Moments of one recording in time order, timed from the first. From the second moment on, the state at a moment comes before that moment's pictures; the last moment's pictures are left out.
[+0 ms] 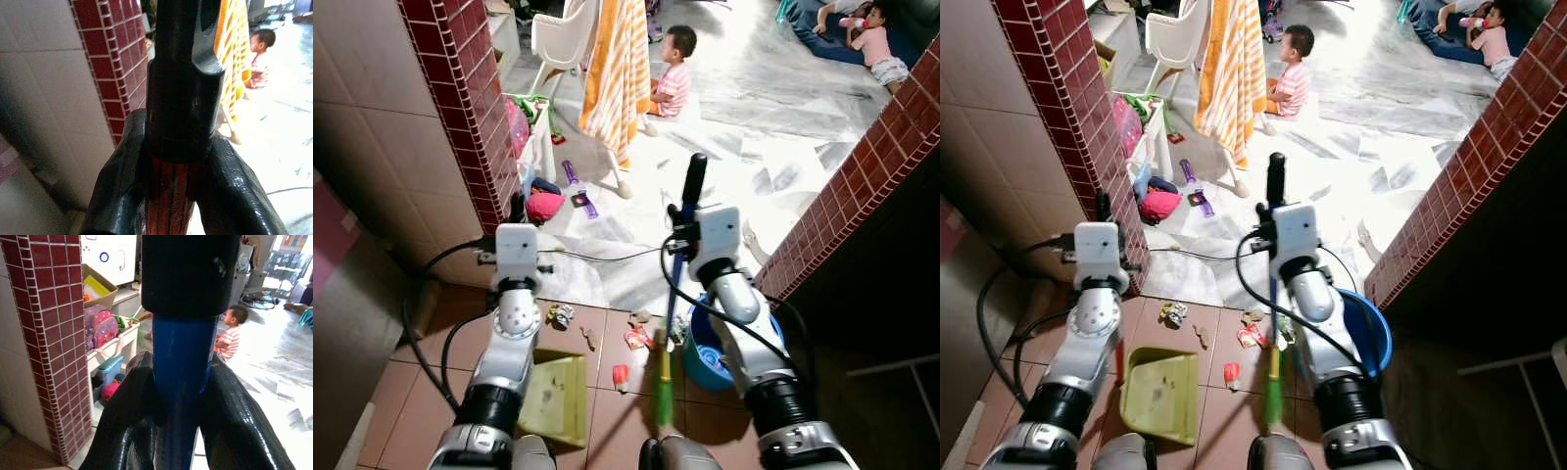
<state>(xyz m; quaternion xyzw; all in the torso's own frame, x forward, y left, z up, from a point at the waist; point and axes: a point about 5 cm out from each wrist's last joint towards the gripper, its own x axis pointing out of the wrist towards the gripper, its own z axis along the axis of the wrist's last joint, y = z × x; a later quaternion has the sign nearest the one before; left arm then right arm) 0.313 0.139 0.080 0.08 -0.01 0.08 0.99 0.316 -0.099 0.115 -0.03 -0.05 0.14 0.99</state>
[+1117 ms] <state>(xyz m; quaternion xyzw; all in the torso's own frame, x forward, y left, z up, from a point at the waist) 0.339 0.104 0.080 0.04 -0.01 0.03 1.00 0.342 -0.067 0.159 0.21 0.02 0.24 0.95</state>
